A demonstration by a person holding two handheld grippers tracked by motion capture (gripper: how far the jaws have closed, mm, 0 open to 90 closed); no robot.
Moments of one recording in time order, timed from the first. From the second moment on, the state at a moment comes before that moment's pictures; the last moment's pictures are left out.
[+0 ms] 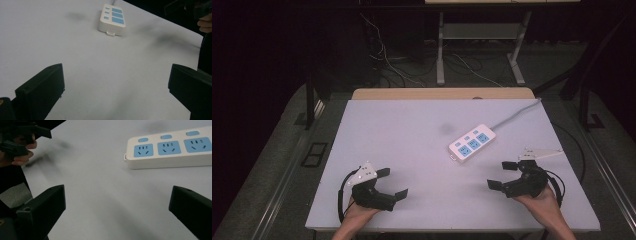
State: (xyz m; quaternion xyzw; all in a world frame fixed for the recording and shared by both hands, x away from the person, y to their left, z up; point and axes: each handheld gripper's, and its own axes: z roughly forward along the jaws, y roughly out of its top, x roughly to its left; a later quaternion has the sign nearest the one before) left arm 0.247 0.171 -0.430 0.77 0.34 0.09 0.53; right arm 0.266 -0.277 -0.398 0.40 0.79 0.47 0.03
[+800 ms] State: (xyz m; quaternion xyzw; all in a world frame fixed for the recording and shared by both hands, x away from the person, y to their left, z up) left arm 0.247 0.173 -0.430 0.77 0.34 0.09 0.53; right arm 0.308 -0.257 -0.361 0.35 0.84 0.42 0.03
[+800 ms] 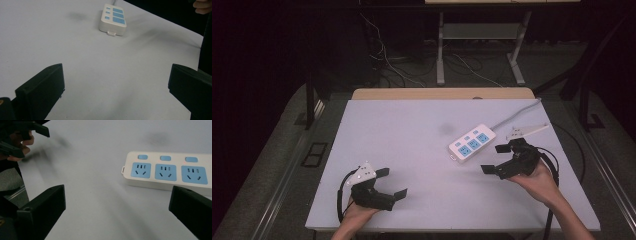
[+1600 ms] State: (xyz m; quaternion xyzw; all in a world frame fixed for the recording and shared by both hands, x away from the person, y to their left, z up) left arm 0.247 0.174 -0.430 0.77 0.34 0.09 0.53; right arm 0.352 -0.236 -0.347 0.33 0.86 0.38 0.02
